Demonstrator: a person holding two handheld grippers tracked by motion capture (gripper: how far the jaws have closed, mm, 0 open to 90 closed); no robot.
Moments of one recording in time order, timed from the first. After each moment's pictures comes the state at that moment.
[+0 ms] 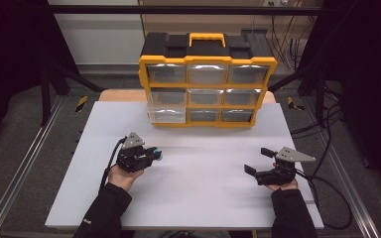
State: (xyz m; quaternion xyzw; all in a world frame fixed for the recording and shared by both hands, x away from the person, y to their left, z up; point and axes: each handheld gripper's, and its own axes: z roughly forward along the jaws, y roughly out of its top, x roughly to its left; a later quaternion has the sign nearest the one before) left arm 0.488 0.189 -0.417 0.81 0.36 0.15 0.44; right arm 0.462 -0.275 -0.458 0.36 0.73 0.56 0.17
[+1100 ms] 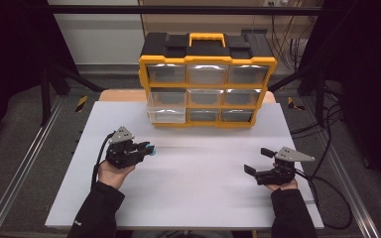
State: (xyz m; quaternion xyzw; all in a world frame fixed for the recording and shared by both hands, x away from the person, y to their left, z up) left arm 0.483 0.206 -0.388 0.79 0.37 0.16 0.46; right arm 0.463 -0.274 -0.459 0.36 0.73 0.55 0.17
